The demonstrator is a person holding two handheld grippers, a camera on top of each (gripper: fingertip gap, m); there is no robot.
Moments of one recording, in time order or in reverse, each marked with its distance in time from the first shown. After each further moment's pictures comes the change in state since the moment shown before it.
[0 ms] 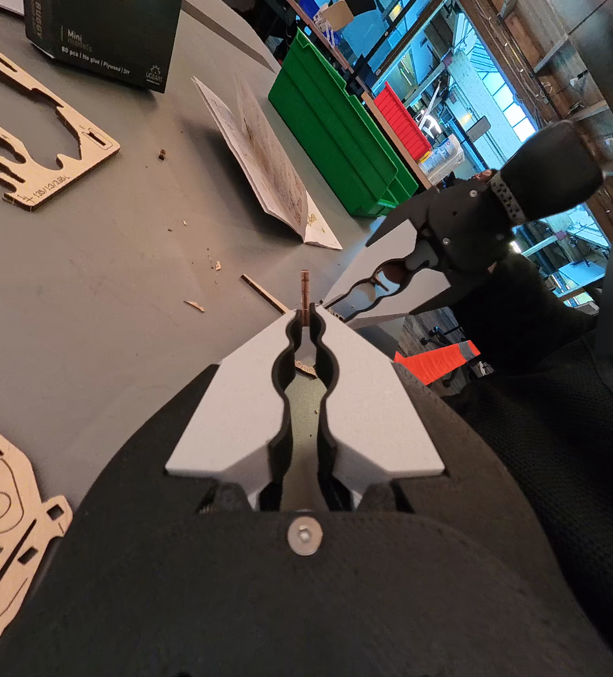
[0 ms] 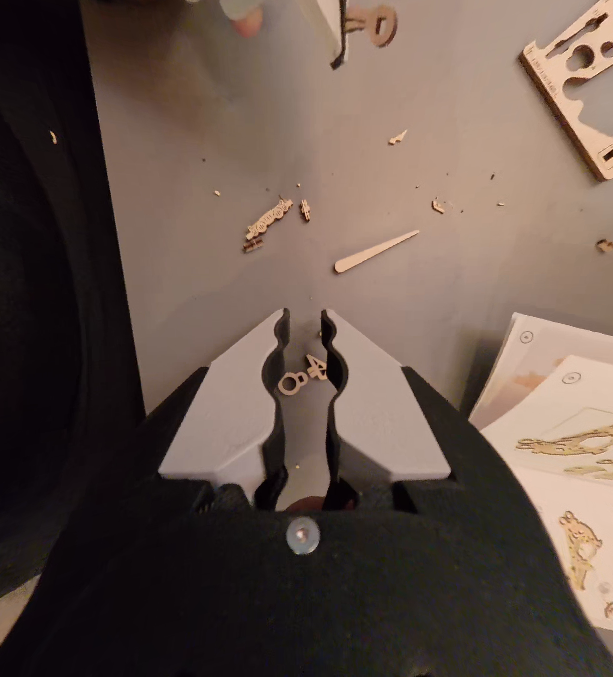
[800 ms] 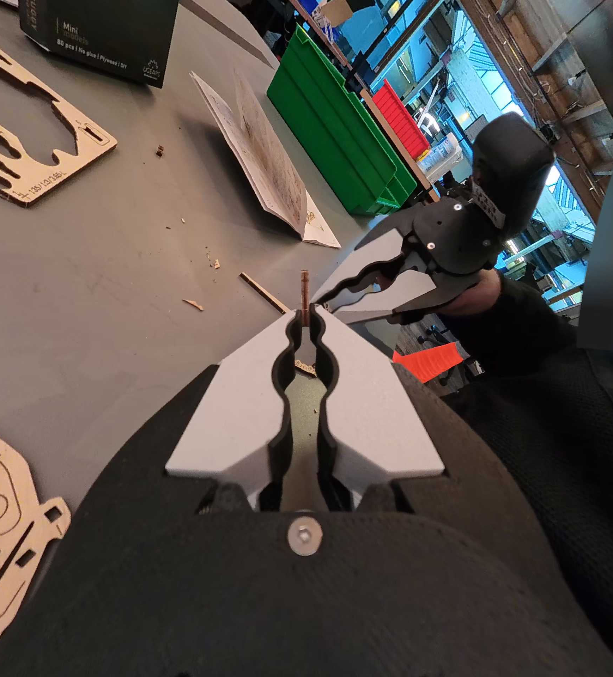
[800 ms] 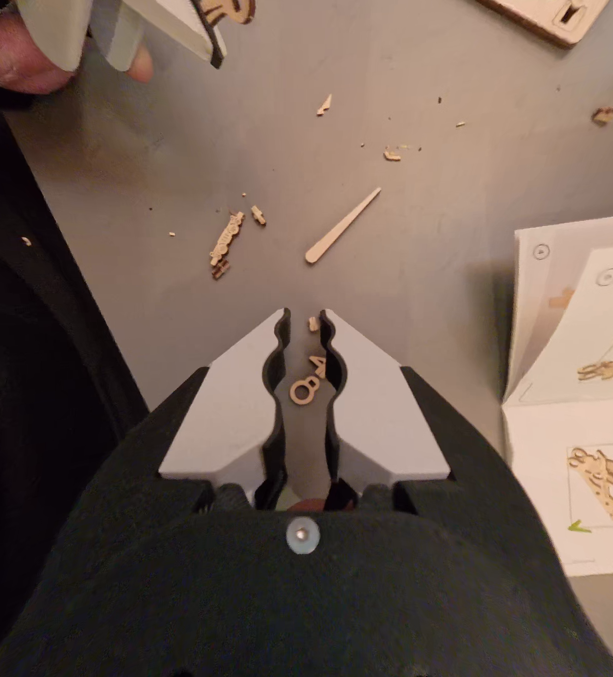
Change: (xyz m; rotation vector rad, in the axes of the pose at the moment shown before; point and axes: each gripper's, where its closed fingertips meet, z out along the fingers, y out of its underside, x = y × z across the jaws) left arm 0.000 0.001 0.000 -0.007 0.006 -0.007; right arm 0.009 0.006 0.008 0.022 0.092 0.345
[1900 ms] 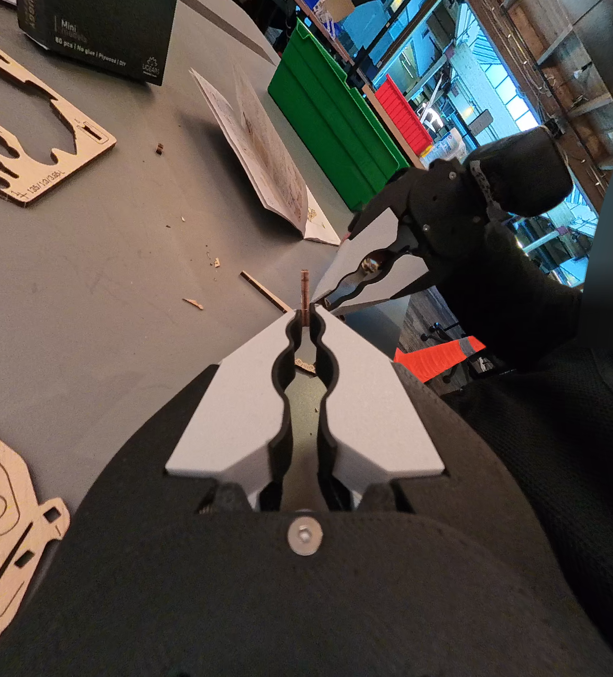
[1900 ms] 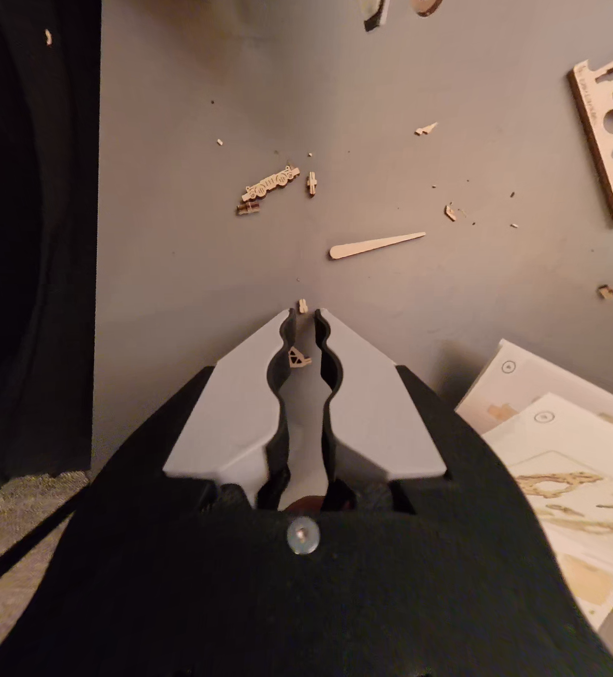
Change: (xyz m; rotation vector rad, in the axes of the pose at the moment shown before) left arm 0.000 0.001 0.001 -0.007 -0.006 0.008; right arm 0.003 0.005 -0.002 -0.066 -0.174 -0.557
